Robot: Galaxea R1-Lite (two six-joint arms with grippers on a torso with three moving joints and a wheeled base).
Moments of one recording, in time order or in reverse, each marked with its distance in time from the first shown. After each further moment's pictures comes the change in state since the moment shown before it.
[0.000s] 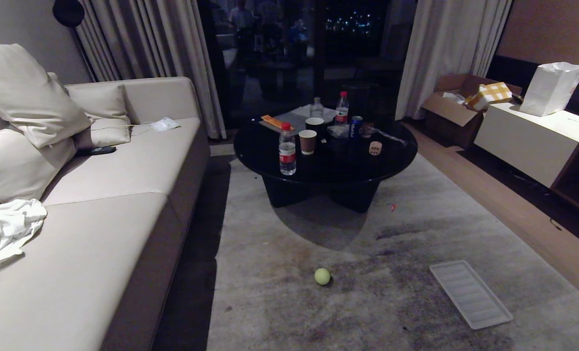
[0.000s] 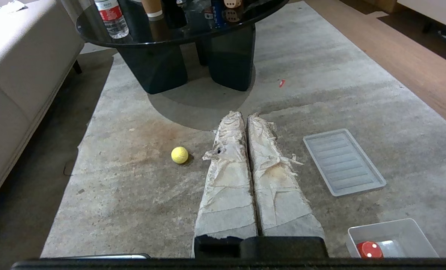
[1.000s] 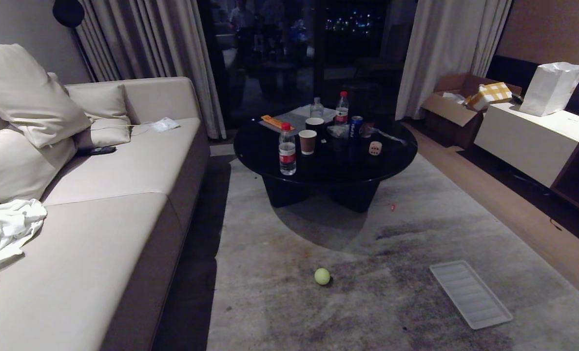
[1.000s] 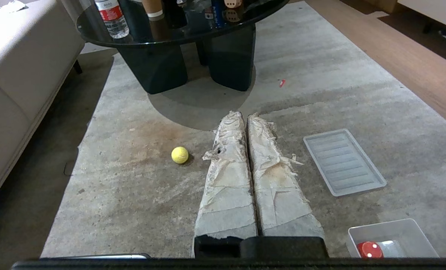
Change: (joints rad) left arm 0.000 0.000 0.000 0.000 -0.002 0.001; right arm 0.001 0.000 0.000 0.000 0.000 0.000
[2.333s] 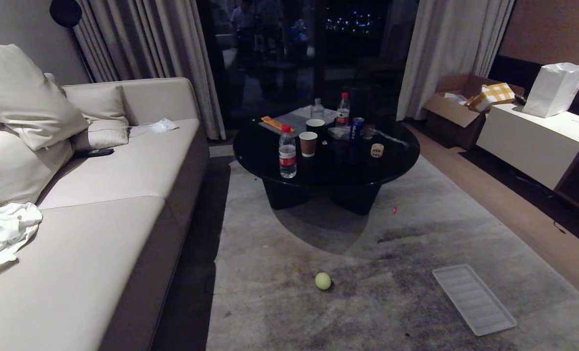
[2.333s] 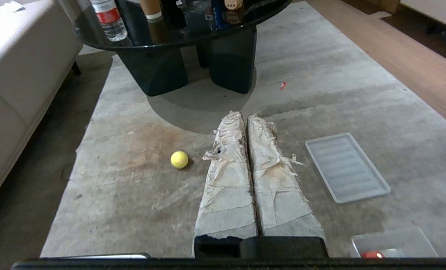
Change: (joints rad) left arm 0.000 0.000 0.000 -0.001 0.007 -0.027; right arm 0.000 0.000 0.000 0.000 0.001 0.000
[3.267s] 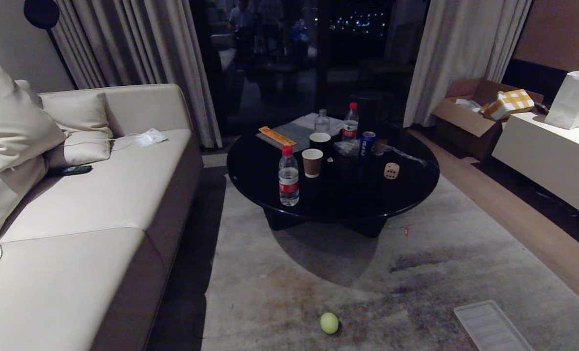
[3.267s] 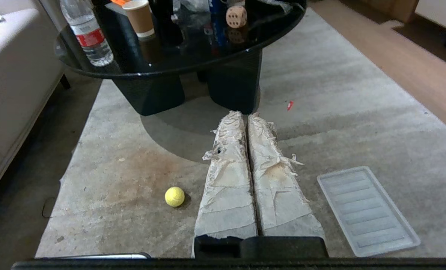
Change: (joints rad) left arm 0.000 0.000 0.000 -0.001 0.001 -0.009; right arm -0.001 0.000 0.001 0.000 0.000 0.000
